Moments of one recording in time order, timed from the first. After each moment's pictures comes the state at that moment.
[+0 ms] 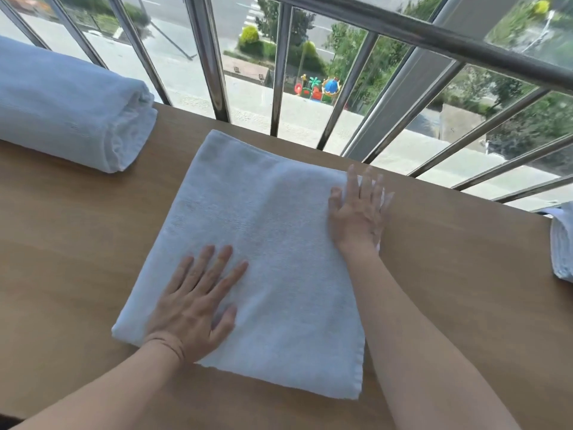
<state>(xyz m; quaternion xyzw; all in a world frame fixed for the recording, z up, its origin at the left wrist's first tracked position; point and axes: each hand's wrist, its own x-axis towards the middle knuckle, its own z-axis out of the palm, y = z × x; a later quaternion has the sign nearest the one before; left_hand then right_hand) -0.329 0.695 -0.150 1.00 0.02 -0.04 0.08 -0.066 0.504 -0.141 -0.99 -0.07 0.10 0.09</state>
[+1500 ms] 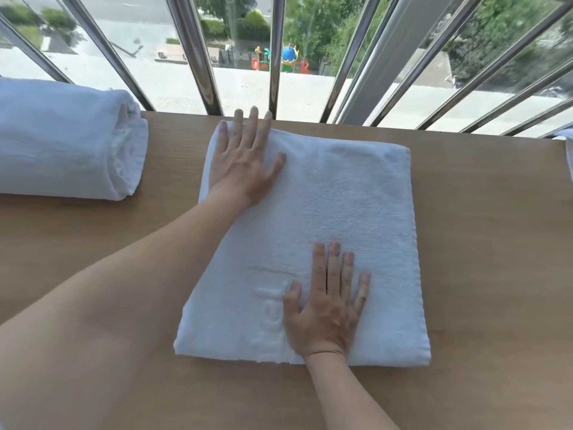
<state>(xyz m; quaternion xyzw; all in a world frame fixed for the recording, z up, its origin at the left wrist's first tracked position) -0.106 0.773 -0.146 0.99 0.03 -0.05 0.11 -0.296 0.574 -0.161 -1.00 0.00 -0.01 0.10</state>
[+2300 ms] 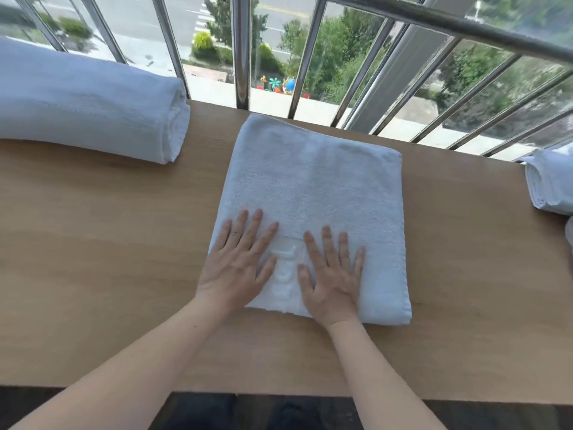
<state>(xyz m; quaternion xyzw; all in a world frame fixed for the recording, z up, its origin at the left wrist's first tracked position) -0.343 0.750 -0.148 0.99 -0.02 -0.06 0.11 -0.309 0.541 -0.148 -0.98 -0.15 0.10 0.06</state>
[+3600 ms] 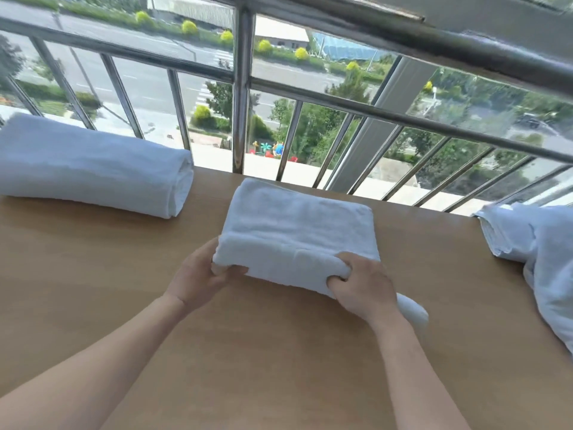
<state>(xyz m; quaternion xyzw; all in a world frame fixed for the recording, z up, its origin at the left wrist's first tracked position) -0.310 0.812 -0.104 0.87 0.08 0.06 0.47 -0.237 0.515 -0.030 -0.98 -0.10 0.07 0.16</state>
